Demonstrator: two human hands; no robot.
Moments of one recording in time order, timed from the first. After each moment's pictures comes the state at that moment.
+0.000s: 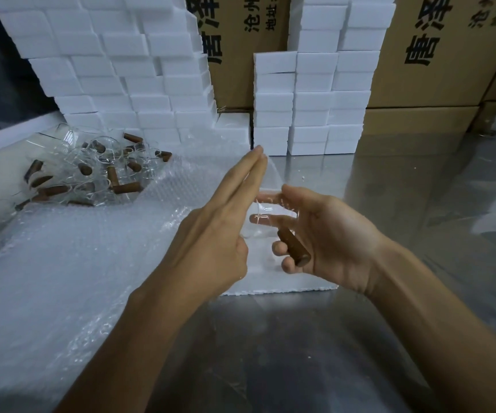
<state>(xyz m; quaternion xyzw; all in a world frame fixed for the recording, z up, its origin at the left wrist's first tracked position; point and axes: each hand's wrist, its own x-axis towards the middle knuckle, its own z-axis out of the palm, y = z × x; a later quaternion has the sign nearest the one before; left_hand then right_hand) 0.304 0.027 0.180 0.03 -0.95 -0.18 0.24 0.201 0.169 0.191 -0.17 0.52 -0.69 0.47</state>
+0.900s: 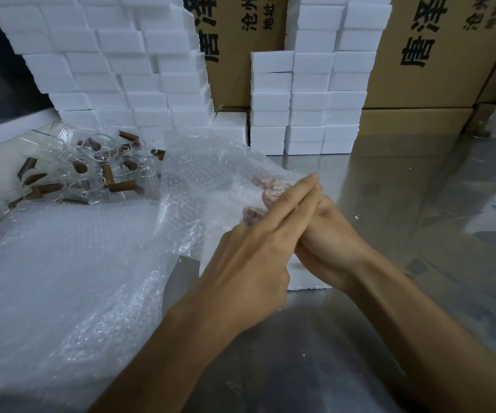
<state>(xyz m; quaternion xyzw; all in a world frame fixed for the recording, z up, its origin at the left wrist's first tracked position) 0.302 0.071 0.173 -0.06 -0.96 -0.14 0.23 0.199 0.159 0.167 -0.37 0.52 -0.73 0.26</state>
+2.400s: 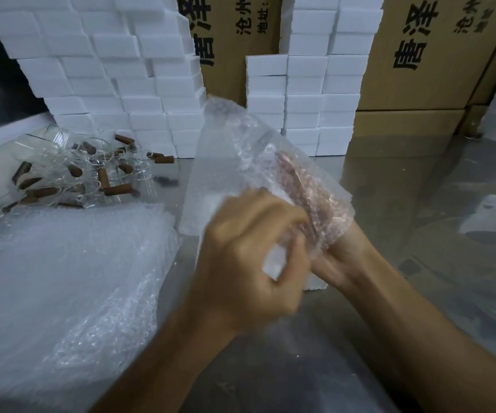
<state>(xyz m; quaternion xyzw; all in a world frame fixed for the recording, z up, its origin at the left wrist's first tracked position) 0.302 0.073 0.176 -0.14 -0.82 -0.18 0.53 0.195 0.170 0.170 -0.29 0.31 -0.83 0.37</state>
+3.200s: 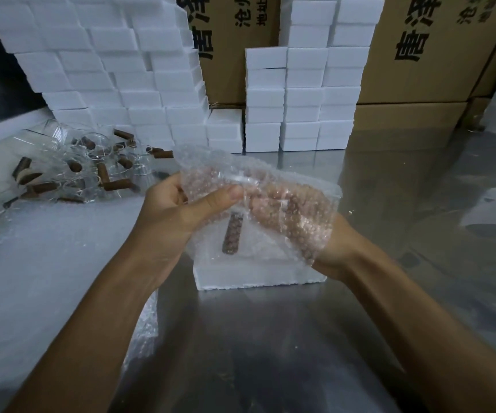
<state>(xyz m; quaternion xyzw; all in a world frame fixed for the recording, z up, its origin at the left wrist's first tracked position) 0.301 0.002 0.182 0.06 -0.67 -0.69 0.26 0.202 0.175 0.173 -0.44 0.64 -0.61 0.17</state>
